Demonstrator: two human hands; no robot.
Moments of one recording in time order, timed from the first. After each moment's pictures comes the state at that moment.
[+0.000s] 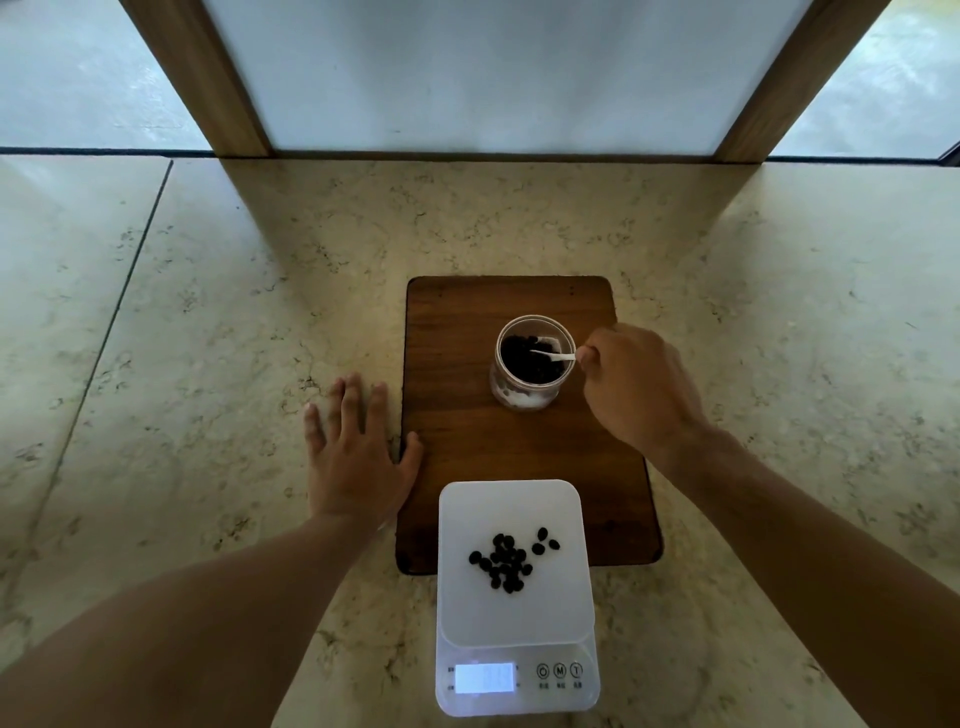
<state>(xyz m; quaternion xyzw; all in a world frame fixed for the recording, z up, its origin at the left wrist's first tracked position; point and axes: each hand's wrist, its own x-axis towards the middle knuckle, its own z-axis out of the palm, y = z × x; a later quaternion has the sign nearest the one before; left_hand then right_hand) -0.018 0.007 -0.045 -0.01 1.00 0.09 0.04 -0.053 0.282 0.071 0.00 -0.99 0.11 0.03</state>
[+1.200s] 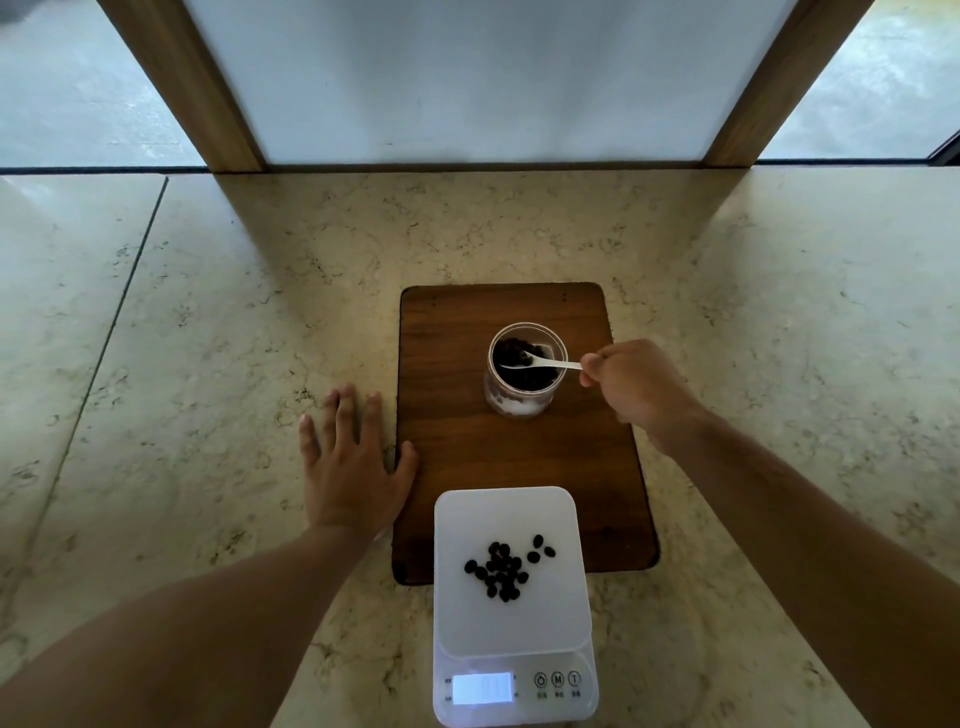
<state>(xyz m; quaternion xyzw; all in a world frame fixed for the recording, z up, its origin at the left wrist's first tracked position) -0.017 0.007 -0.044 0.00 1.00 0.08 0.04 -0.073 0.299 0.063 -0.22 -0.87 0.42 -0.17</state>
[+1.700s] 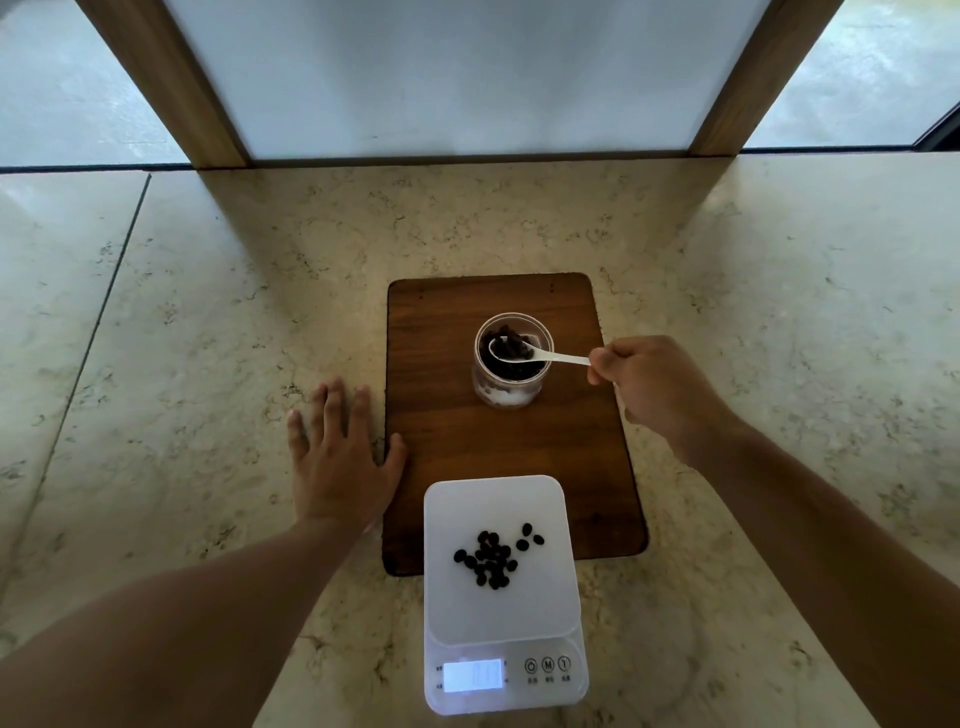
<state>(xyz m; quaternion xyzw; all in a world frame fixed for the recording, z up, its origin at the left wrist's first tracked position) -0.018 0.007 -0.045 -0.01 1.00 0.09 0.03 -0.038 0.307 0.091 -0.20 -0.87 0.44 -0.11</state>
